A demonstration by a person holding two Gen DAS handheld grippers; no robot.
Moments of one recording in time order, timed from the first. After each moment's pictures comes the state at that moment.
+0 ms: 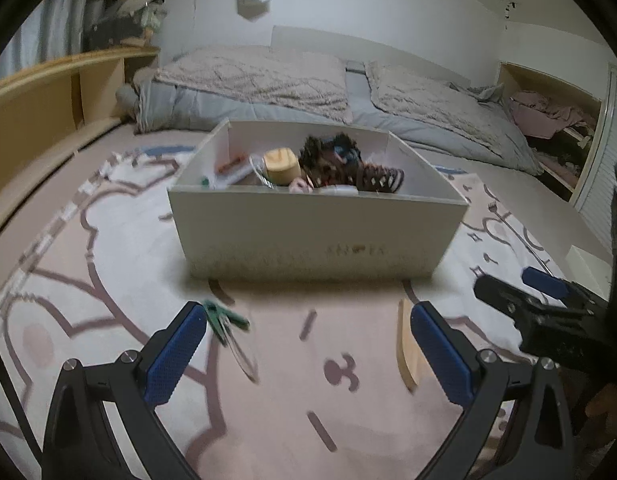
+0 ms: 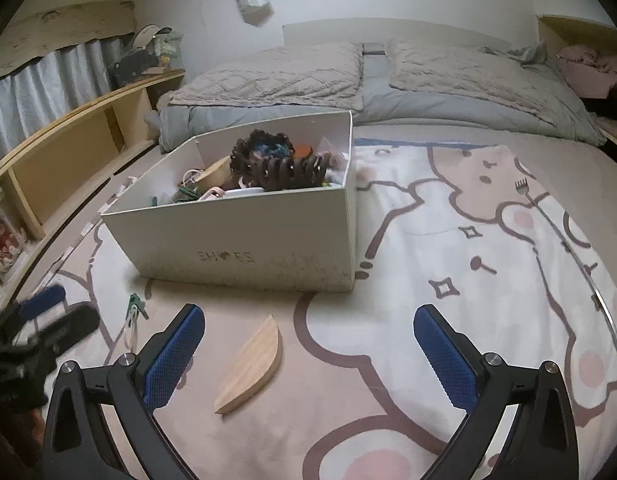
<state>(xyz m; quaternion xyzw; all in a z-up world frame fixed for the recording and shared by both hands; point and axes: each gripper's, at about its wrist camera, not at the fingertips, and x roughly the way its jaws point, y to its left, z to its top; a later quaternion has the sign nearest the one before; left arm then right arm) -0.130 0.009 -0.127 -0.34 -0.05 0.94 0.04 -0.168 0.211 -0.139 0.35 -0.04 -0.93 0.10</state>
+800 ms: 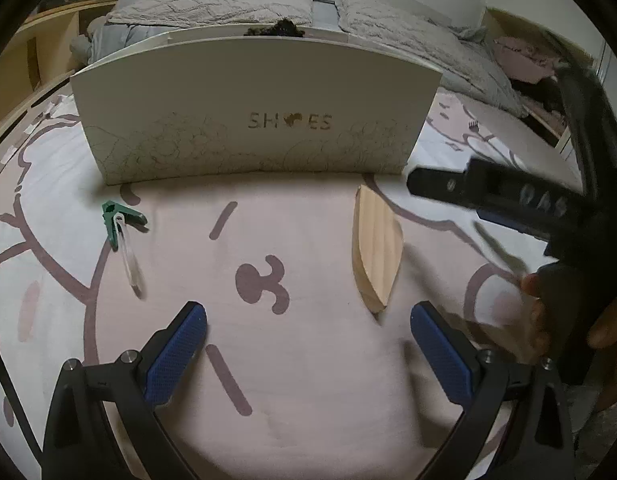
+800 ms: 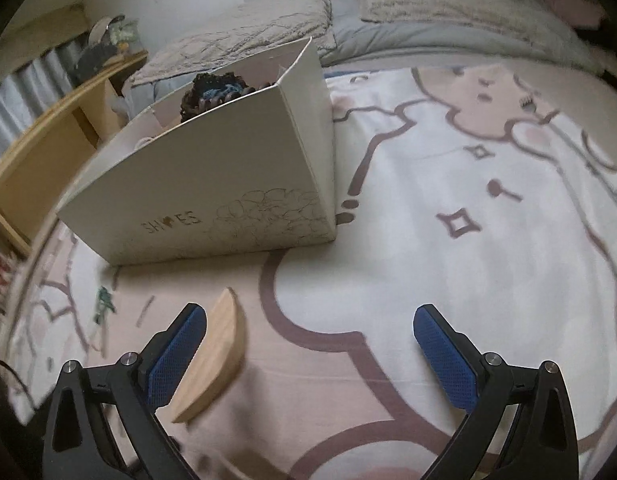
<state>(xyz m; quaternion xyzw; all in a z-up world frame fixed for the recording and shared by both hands) -0.136 0.065 -0.201 -0.44 -0.03 0.90 0.09 -0.204 0.229 -0.192 0.44 -0.12 -0.89 0.09</state>
